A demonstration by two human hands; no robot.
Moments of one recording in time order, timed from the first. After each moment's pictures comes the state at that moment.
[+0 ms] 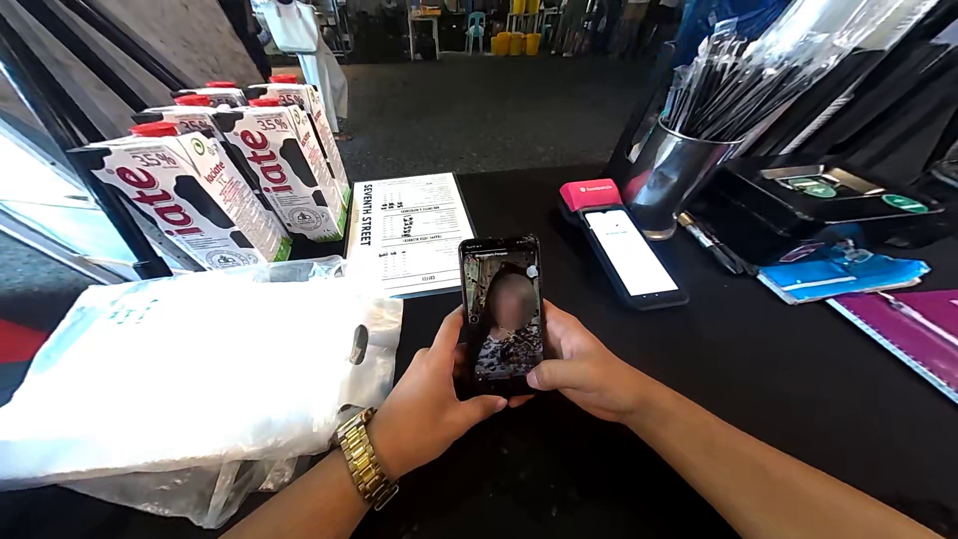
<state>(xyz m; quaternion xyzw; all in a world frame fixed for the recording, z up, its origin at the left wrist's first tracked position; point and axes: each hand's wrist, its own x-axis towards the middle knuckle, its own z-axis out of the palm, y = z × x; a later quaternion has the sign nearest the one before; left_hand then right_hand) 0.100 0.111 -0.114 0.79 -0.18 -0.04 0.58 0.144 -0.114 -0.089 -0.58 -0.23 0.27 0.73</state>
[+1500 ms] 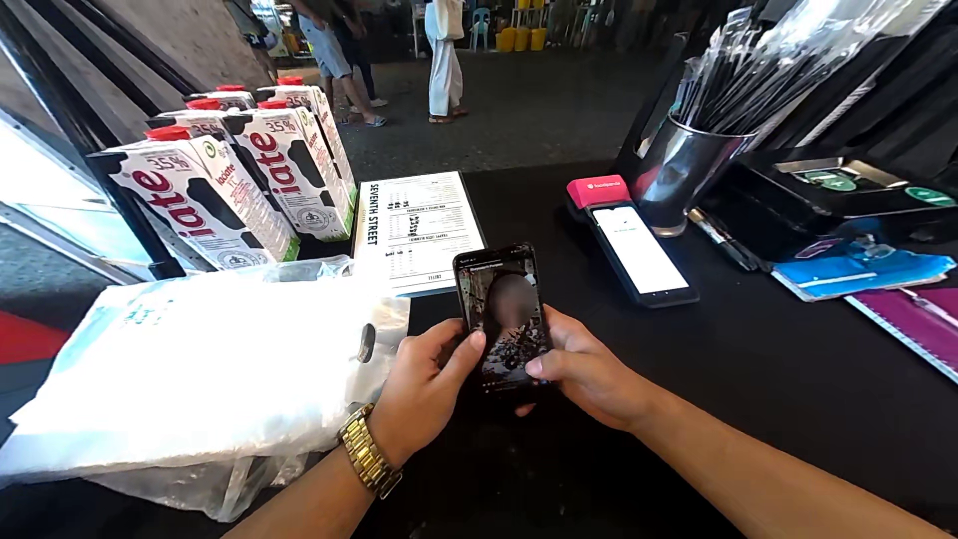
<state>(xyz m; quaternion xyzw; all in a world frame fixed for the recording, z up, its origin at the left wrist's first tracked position) 0.104 0.117 -0.111 0.79 -0.17 0.11 0.58 0.139 -0.111 -0.092 -0.59 -0.21 0.28 0.73</state>
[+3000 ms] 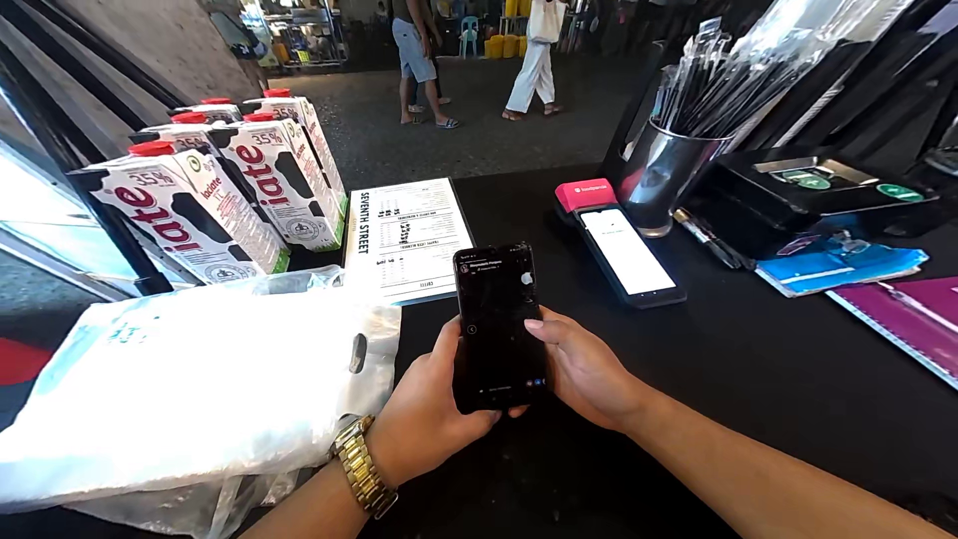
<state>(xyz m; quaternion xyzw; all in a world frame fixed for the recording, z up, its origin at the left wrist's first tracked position) 0.102 0.114 -0.116 0.83 -0.22 0.02 0.51 0.137 -0.108 -0.088 -0.57 -0.14 0.26 0.77</state>
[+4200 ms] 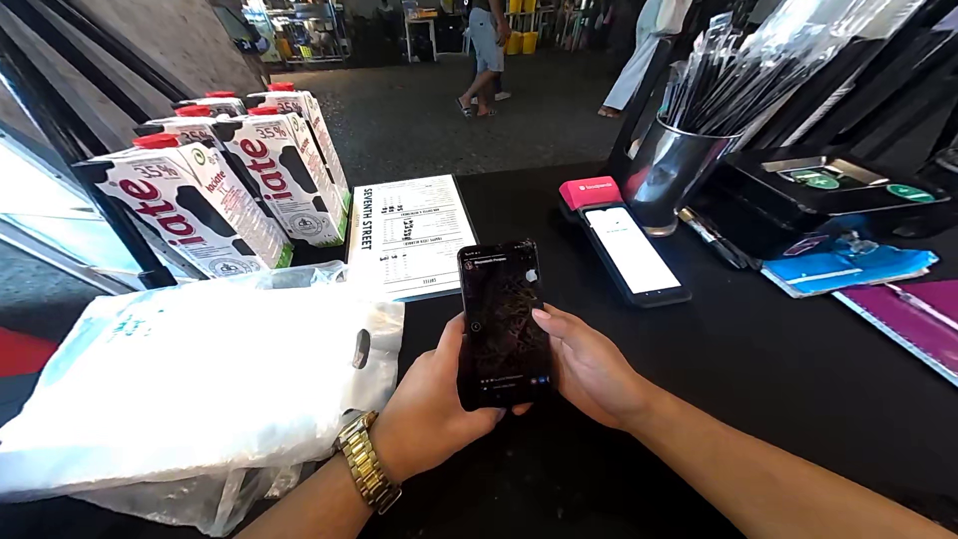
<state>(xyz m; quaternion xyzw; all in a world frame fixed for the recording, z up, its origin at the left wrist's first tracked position) 0.101 0.112 -0.115 0.83 -0.21 0.01 0.51 0.136 -0.108 -0.087 -0.57 -0.14 0.25 0.77</state>
